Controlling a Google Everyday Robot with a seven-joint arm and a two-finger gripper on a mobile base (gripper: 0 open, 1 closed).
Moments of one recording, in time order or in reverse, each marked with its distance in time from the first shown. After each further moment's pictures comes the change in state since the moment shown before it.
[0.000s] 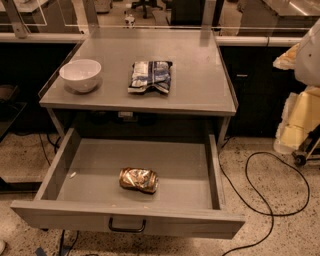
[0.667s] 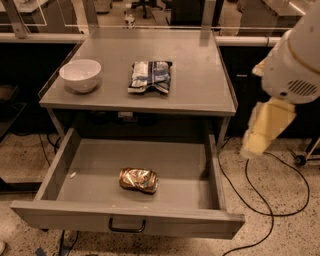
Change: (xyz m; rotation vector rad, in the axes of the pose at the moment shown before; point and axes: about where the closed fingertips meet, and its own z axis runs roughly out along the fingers) arm -0.034 0.008 0.025 0.033 -0.011 0.033
